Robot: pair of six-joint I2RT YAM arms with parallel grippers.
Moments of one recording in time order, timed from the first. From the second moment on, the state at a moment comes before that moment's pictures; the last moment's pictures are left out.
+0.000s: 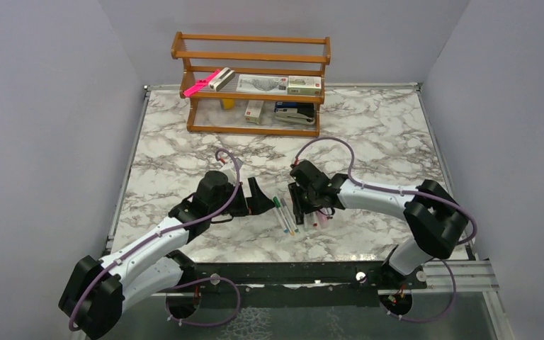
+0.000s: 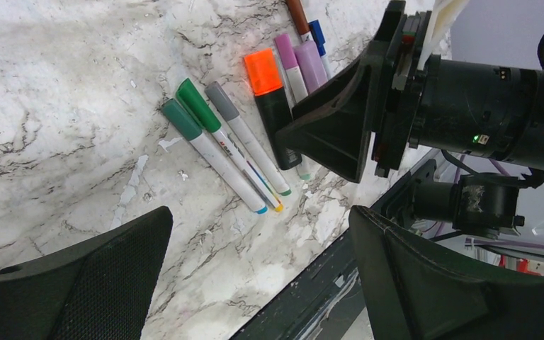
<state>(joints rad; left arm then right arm) -0.62 0.93 0.43 -0.04 0.29 -0.78 0.87 1.56 0.85 -0.36 0.07 0.50</state>
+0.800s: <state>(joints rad) -0.63 0.93 0.43 -0.07 0.29 -0.77 0.88 1.66 0.96 -0.36 0.12 0.48</state>
